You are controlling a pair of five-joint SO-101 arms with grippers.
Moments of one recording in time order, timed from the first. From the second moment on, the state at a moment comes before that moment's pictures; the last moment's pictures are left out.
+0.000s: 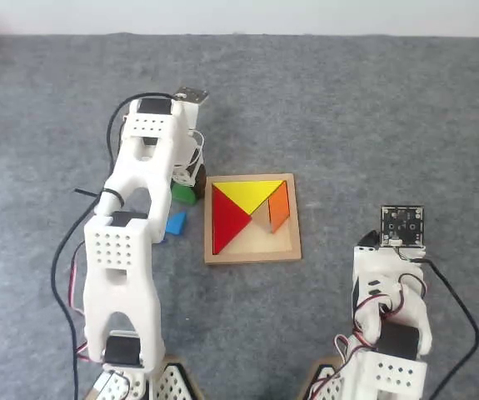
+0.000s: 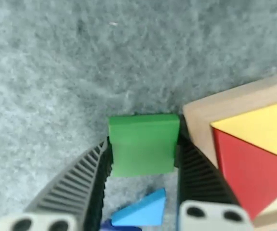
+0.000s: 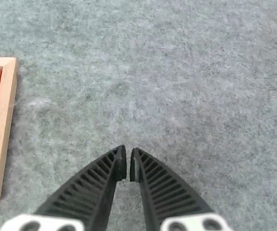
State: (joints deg) left arm -0.9 47.3 -28.8 91.7 -5.5; right arm 8.1 -102.9 95.5 53.6 10.1
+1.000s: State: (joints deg) left arm 8.7 40.0 -32.7 98.8 -5.0; right arm 8.1 -102.9 95.5 53.6 10.1
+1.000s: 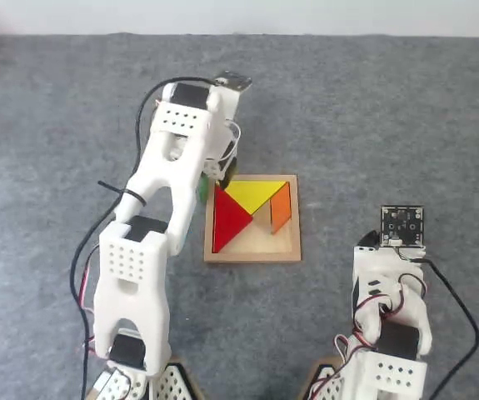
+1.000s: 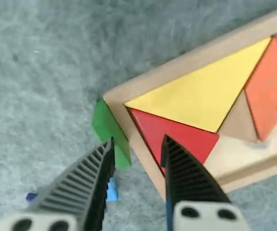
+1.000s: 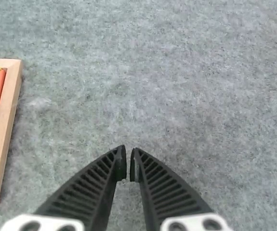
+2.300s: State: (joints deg) left arm 2.5 38.1 -41.6 98.8 -1.7; right arm 8.1 -102.9 95.5 53.6 10.1
